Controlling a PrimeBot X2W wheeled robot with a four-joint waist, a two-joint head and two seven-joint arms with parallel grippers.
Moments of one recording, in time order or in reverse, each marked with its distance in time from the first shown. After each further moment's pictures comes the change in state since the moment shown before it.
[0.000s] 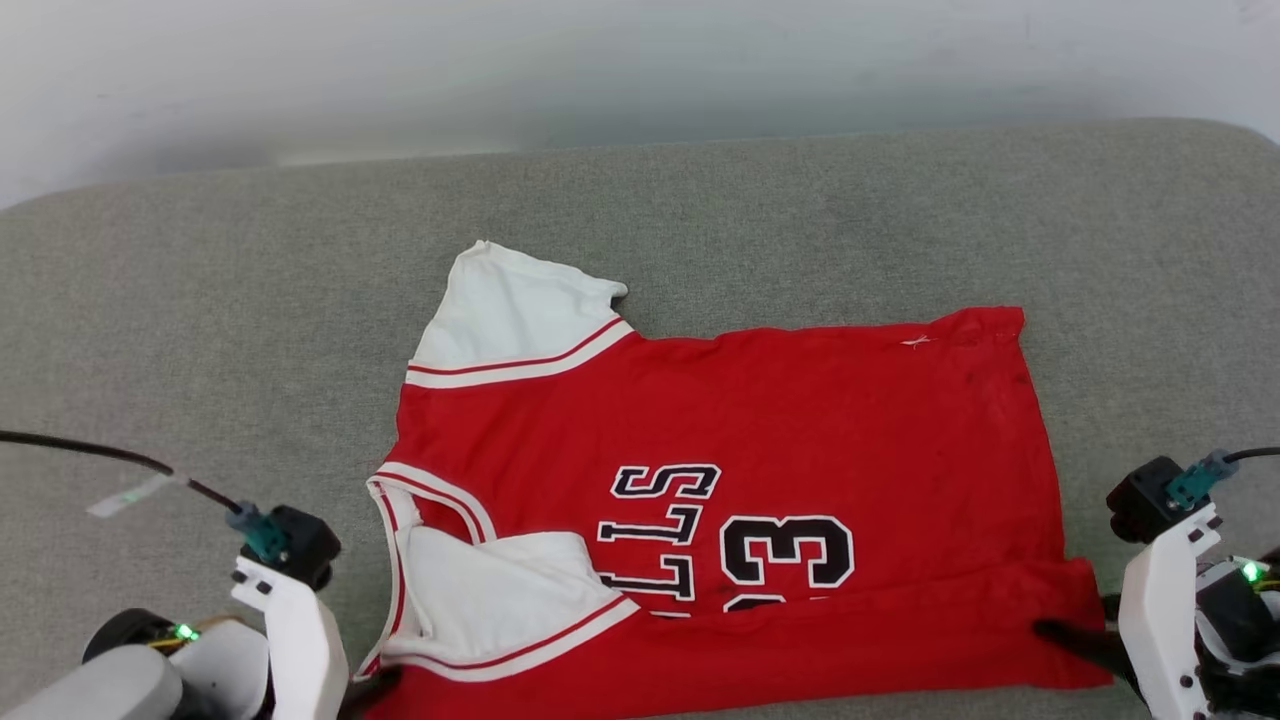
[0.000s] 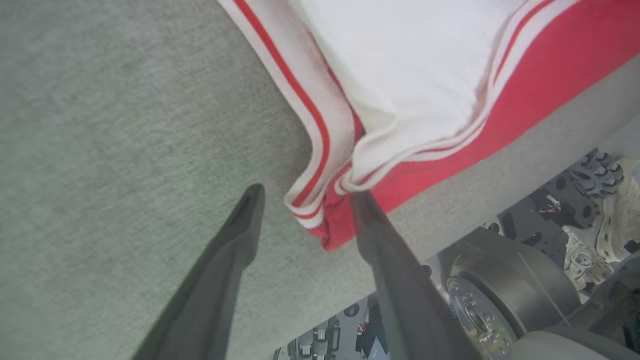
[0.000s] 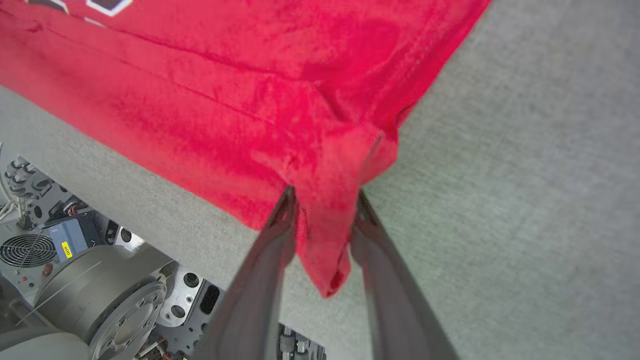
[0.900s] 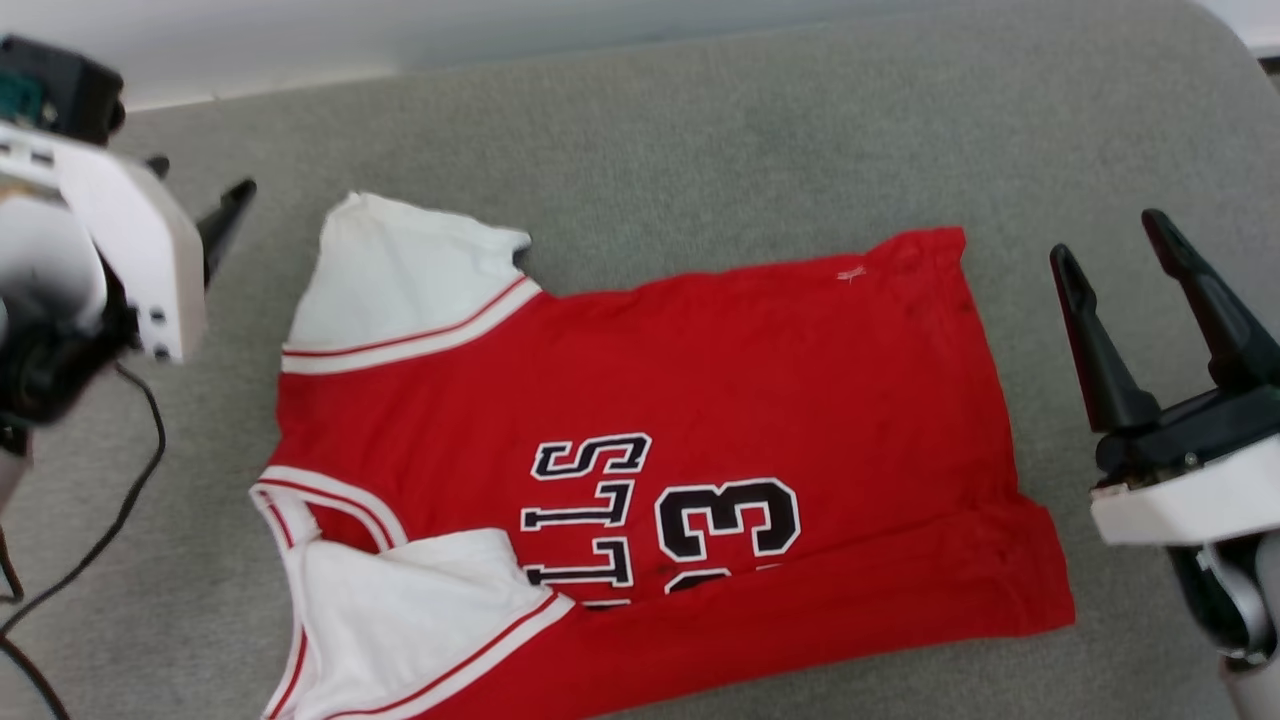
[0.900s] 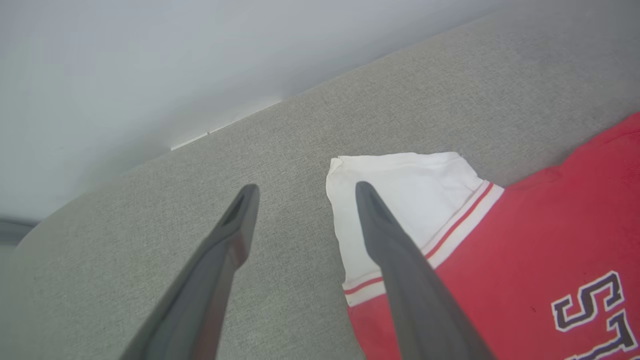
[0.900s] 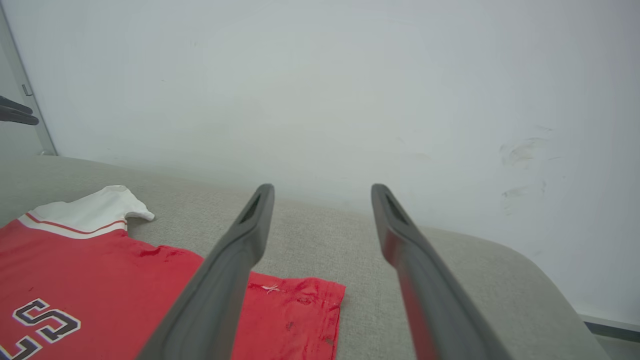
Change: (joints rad) left arm -0.509 -0.060 0.198 0.217 0.172 0.015 -0.122; right arm 0.209 0.455 -0.832 -0.219 -0.758 0.000 -0.726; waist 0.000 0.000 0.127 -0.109
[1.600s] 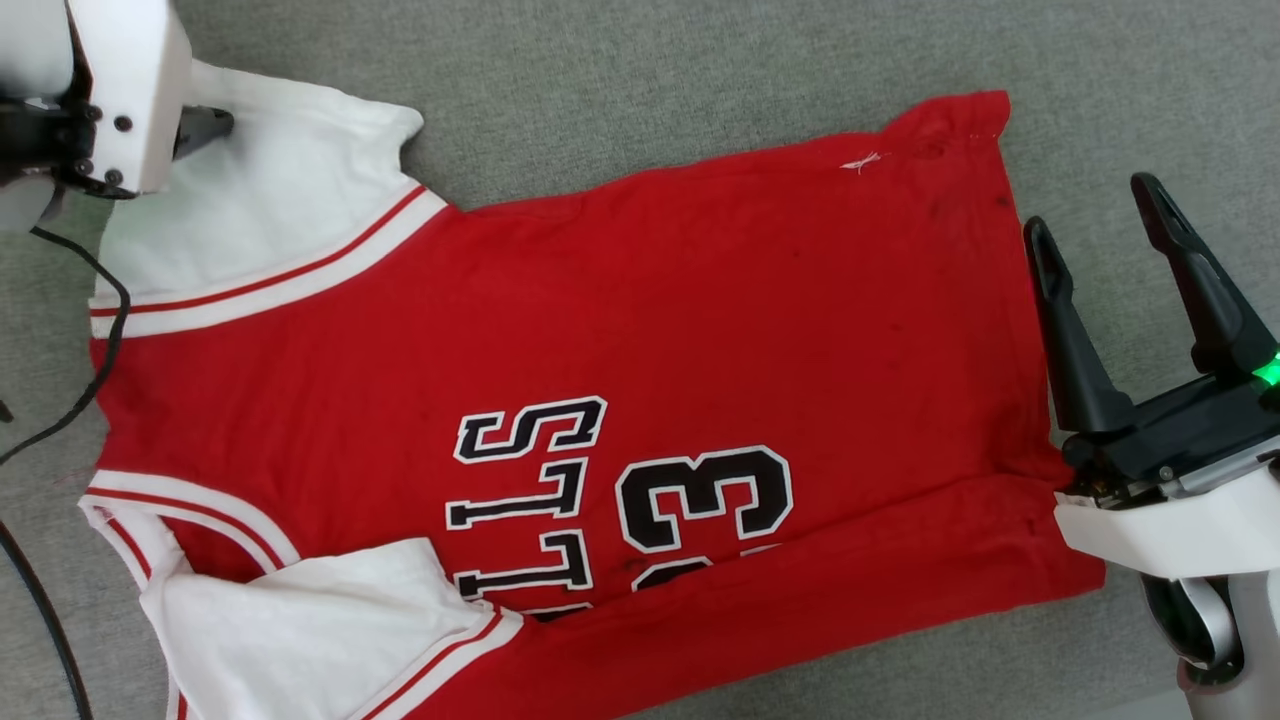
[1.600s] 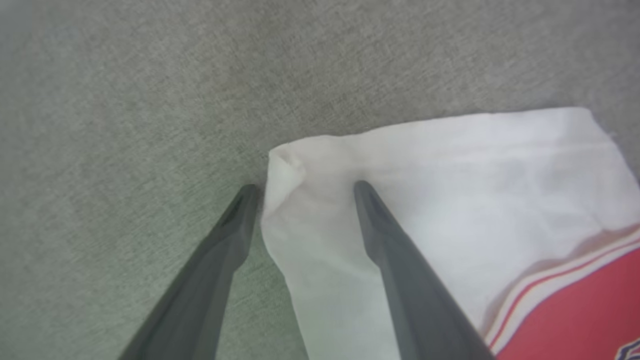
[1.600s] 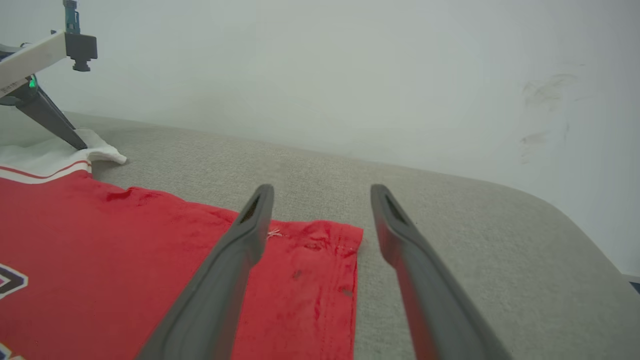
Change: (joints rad) left arm -0.431 -0.103 -0.118 0.218 -0.039 -0.107 0.595; right arm 0.055 0.150 -0.067 -0.226 -0.162 0.000 0.018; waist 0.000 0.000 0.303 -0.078
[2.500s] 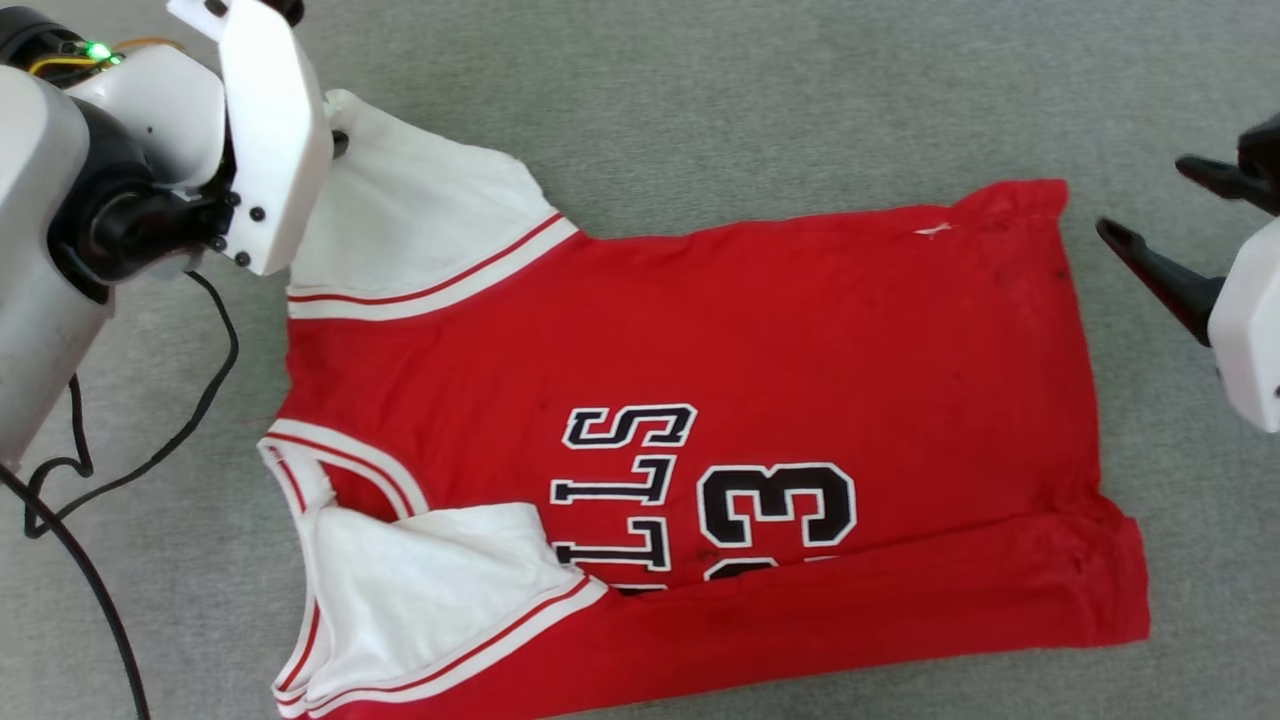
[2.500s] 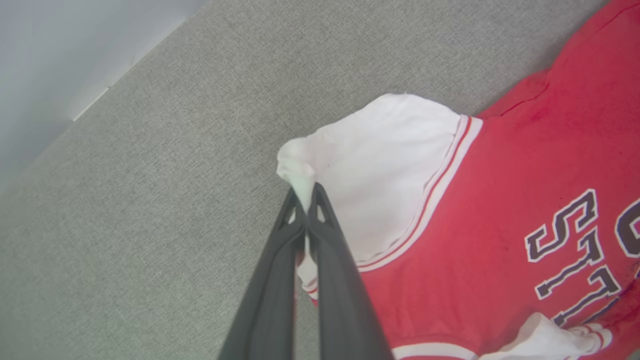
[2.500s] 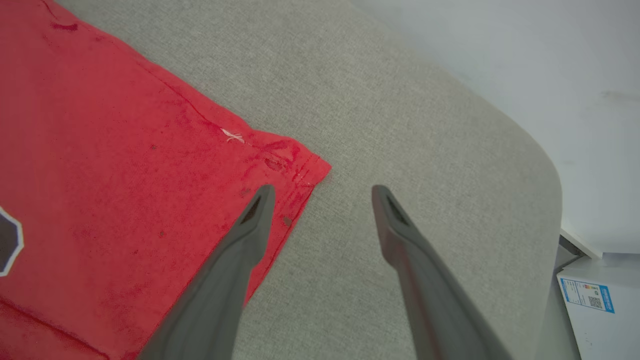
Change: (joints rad) left arm 0.072 -0.032 -0.080 -0.109 -0.034 -0.075 -0.196; right arm -0.430 -0.526 0.343 0.143 0.387 0.000 0.789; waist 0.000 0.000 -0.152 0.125
